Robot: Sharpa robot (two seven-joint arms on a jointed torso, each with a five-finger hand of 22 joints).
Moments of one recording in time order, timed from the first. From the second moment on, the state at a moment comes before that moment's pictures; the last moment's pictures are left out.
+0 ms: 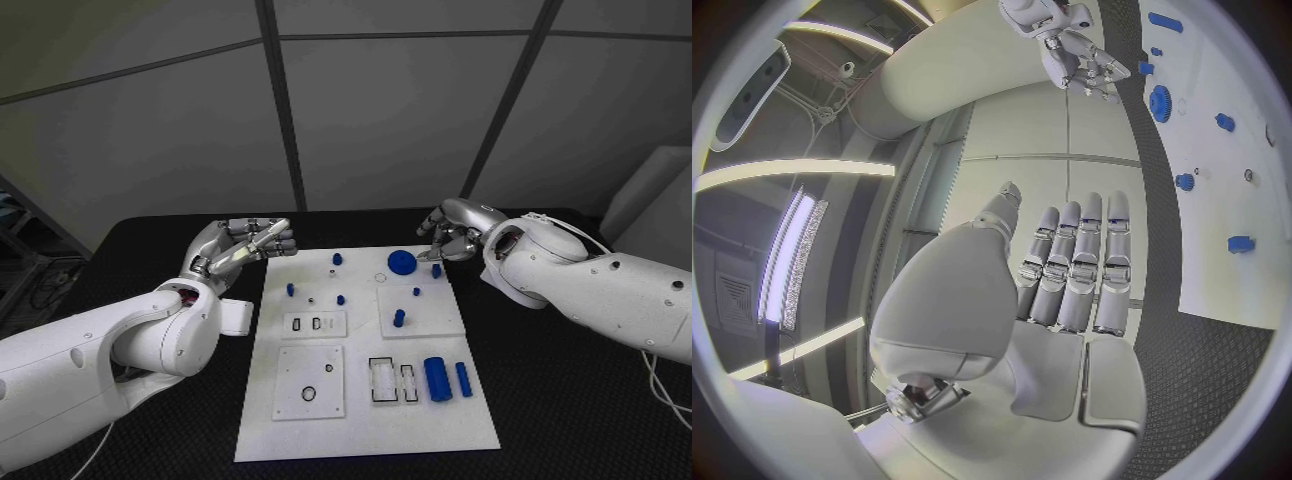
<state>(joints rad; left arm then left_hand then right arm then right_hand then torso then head) 1.13 -0.93 0.08 1.64 -0.06 -0.45 0.49 1.40 -0.06 0.09 0.09 0.12 1.01 0.20 0.08 0.07 1.10 0.16 0.08 0.06 1.12 0.12 0.12 0.08 0.18 0.91 0.23 0.33 0.12 1.22 -0.81 0.13 1.38 -1.49 -0.27 -0.18 1.38 -0.19 0.07 0.11 0.25 0.95 0.15 0.07 0.07 1.36 0.06 0.33 0.20 1.47 -0.01 1.46 1.29 0.15 1.20 0.10 1.21 0.87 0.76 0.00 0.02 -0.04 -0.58</state>
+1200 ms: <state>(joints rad) 1.13 -0.91 0.08 1.63 -0.06 -0.45 0.48 1.40 -0.06 0.09 0.09 0.12 1.01 0.20 0.08 0.07 1.10 0.16 0.08 0.06 1.12 0.12 0.12 0.08 0.18 0.91 0.23 0.33 0.11 1.22 -0.67 0.13 1.25 -1.42 -0.13 -0.28 1.47 -0.16 -0.02 0.27 0.31 0.91 0.16 0.17 0.07 1.46 0.07 1.47 1.31 1.47 0.00 1.55 1.31 0.09 1.36 0.11 1.39 1.19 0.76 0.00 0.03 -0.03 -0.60</state>
